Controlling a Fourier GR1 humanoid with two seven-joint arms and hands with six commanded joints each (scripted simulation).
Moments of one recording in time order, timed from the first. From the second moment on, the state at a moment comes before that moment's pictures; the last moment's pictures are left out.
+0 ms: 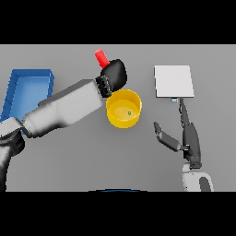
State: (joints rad) left arm -1.24 0.29 -1.15 -0.82 -1.12 -0.35 0.00; right arm 0.14 -0.01 0.14 -1.70 0.29 -0.12 -0.06
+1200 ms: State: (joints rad) left arm -1.60 0.46 -0.85 -0.40 -0.75 -0.21 0.06; right arm 0.10 0.00 0.13 -1.67 0.25 -0.10 -0.09
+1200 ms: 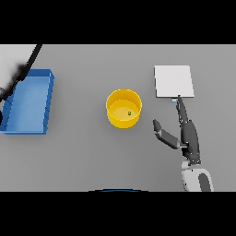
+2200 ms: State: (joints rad) left arm -0.71 0.82 -0.49 -1.01 0.02 0.39 0.49; right arm 0.09 -0.05 0.14 -1.66 0.28 -0.07 -0.12
